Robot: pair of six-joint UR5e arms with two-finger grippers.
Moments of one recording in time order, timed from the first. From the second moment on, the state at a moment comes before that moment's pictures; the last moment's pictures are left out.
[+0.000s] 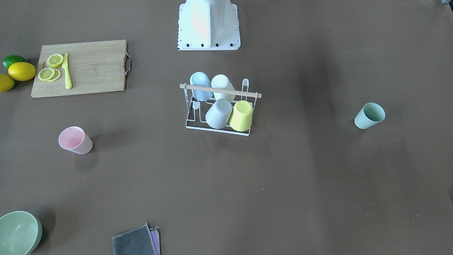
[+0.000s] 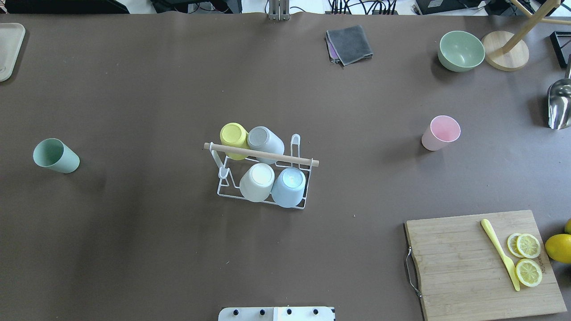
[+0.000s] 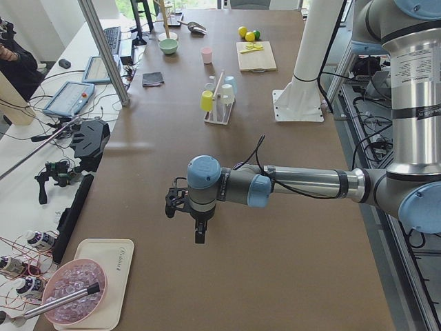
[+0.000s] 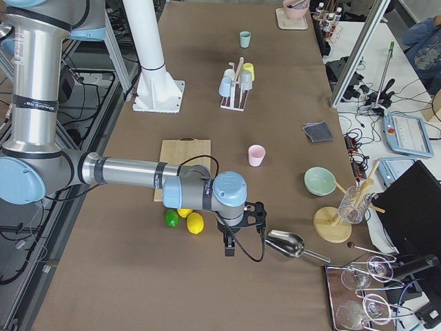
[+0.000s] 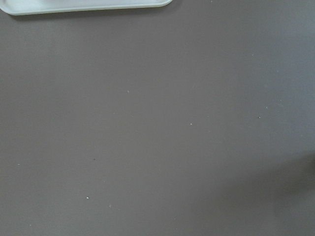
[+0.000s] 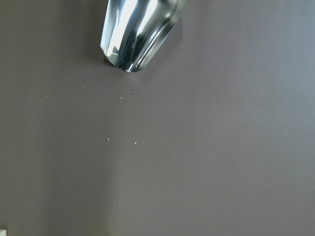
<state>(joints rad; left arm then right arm) -1.55 -1.43 -1.75 -1.69 -2.32 -0.12 1.61 -1.73 1.68 -1.52 2.30 -0.09</state>
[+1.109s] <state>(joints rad) -1.55 -1.43 -1.75 -1.69 -2.32 -0.12 1.61 -1.64 1.61 -1.55 2.30 -0.03</state>
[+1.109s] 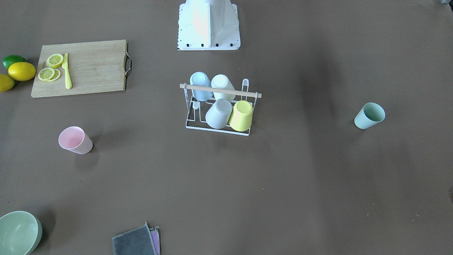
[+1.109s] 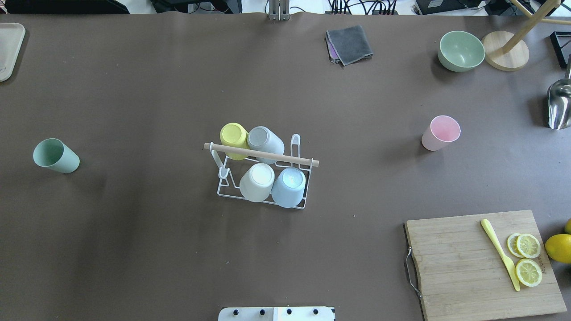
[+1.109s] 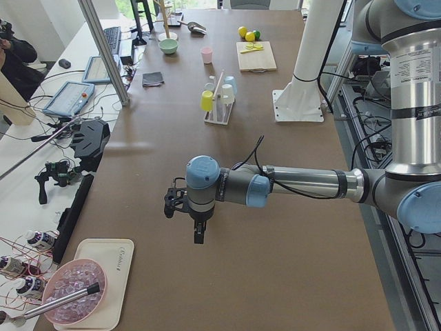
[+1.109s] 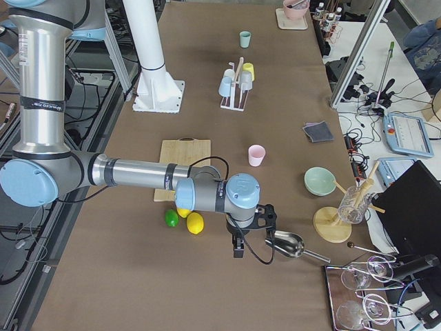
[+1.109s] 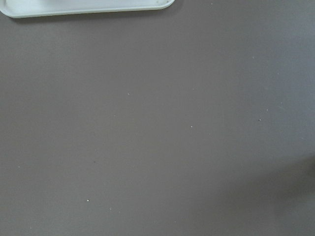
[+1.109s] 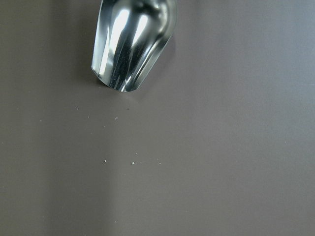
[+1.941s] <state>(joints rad) -1.55 -1.44 -1.74 -1.69 -2.32 -0.12 1.45 -1.52 1.63 -1.55 2.35 -0.01</state>
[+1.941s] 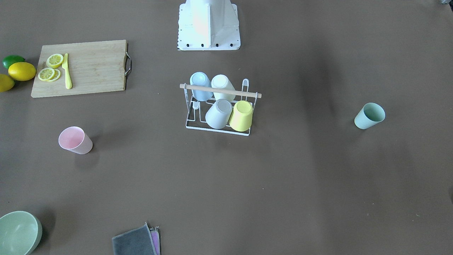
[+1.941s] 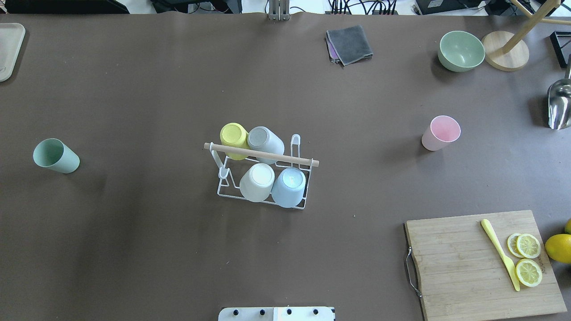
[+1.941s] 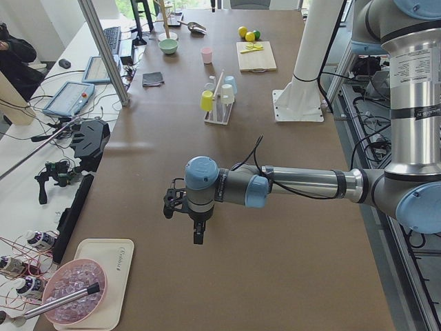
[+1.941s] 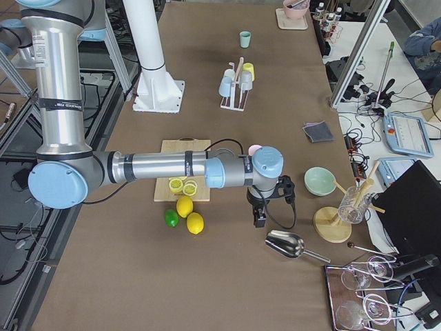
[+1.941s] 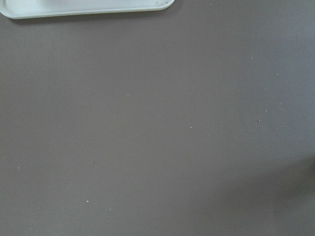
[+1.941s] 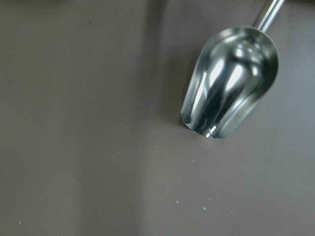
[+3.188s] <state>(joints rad) -1.47 -1.62 -1.62 -1.59 -2.32 -0.11 1.05 -0.96 1.60 -2.16 2.01 -0.17</state>
